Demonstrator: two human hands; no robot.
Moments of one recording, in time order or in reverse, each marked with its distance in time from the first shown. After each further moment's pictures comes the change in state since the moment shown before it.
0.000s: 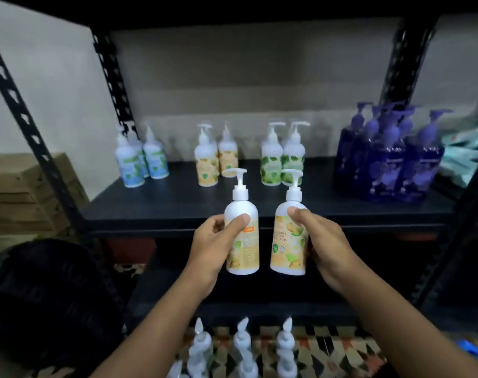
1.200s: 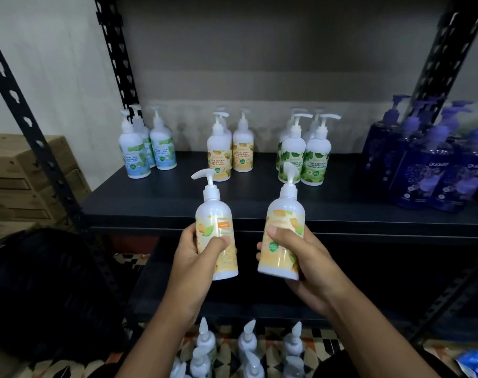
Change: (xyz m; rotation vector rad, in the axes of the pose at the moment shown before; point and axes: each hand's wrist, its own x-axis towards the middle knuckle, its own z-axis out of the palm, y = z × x) left_hand 0.001 -0.016 -0.051 -0.051 0.092 0.011; right_hand 0.006 0.018 0.062 0.282 -0.249 0.141
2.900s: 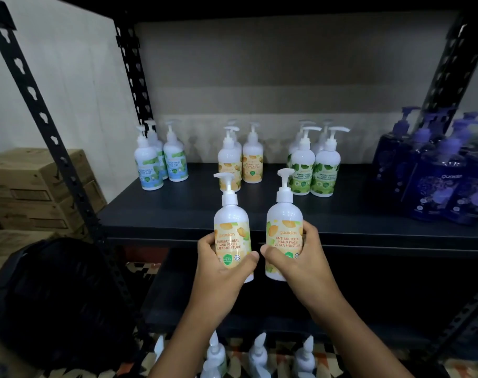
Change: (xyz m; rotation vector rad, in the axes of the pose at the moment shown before) left_hand -0.003 0.007 0.014 0.240 0.026 0.094; right_hand 0.010 0.011 0.013 -0.467 0.174 -0.289
